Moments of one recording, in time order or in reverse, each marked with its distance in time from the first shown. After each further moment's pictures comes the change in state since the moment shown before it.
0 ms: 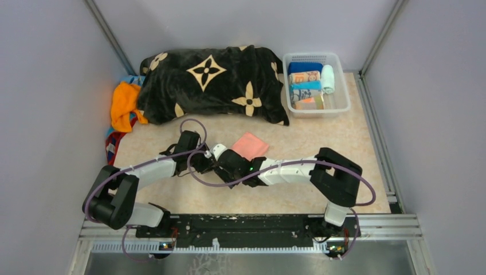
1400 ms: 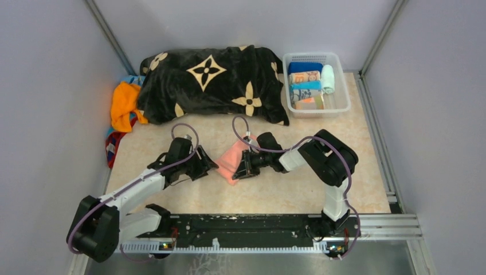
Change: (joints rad) left arm -0.007 -0.312 -0.095 -0.142 -0.030 0.012; right arm -0.449 0.177 -0.291 0.615 -0.933 0.640
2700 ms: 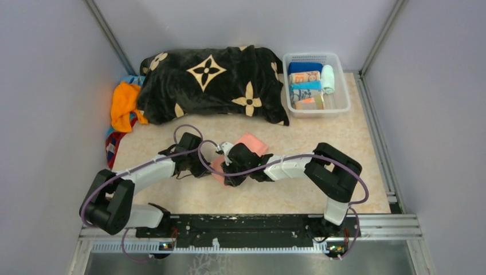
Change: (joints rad) left arm -0.006 0.265 0.121 -0.071 -0.079 -0.168; right arm 0.332 -0.127 0.179 -0.407 0.567 -0.508
